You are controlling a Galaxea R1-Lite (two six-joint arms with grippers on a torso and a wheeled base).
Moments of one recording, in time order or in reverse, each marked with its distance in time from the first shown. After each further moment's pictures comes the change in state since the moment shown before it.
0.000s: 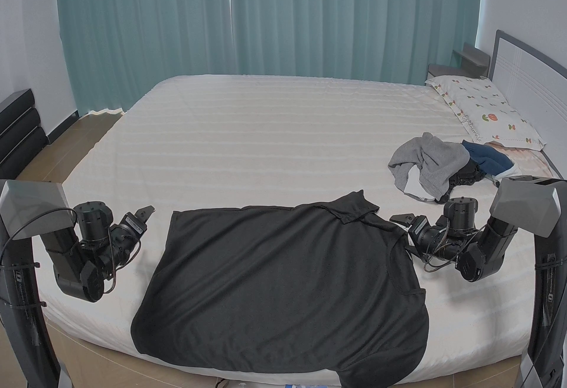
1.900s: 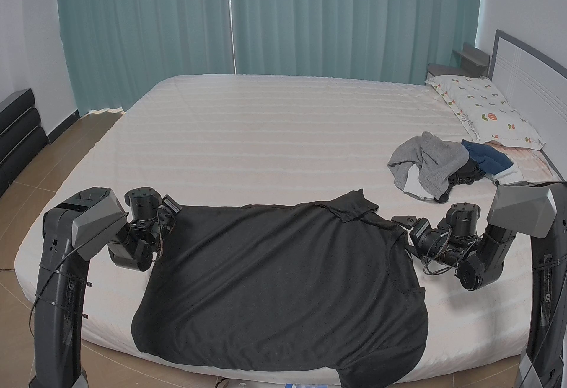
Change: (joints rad) left arm -0.070 0.408 -0.753 0.271 0.145 0.035; right arm 0.001 0.028 0.063 -0.157 -0.002 0.014
